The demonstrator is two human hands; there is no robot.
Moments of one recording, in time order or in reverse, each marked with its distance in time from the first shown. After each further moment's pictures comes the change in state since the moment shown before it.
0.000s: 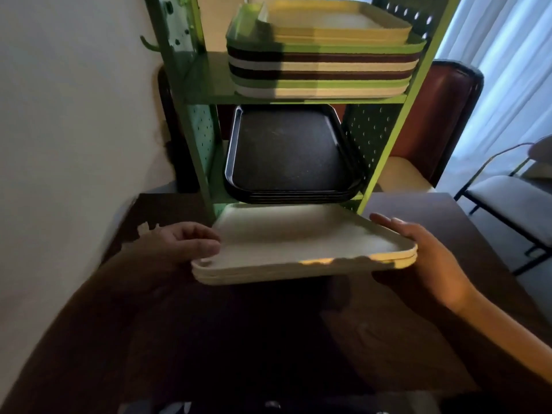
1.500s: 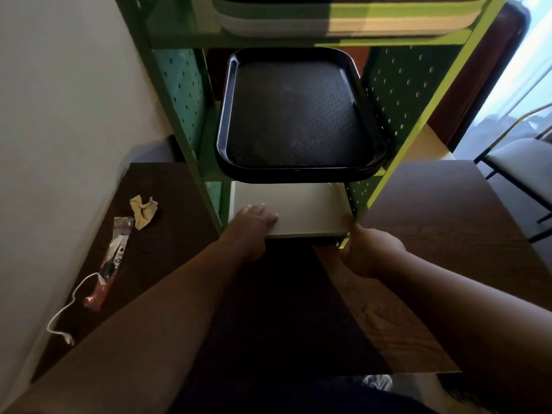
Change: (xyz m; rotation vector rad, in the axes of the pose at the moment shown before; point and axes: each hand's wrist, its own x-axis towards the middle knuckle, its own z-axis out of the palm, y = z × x) left_hand 0.161 -0.093 0.069 1.255 -0.048 0.143; right_hand 0.121 0.085 -0.002 -1.809 0.005 0.052
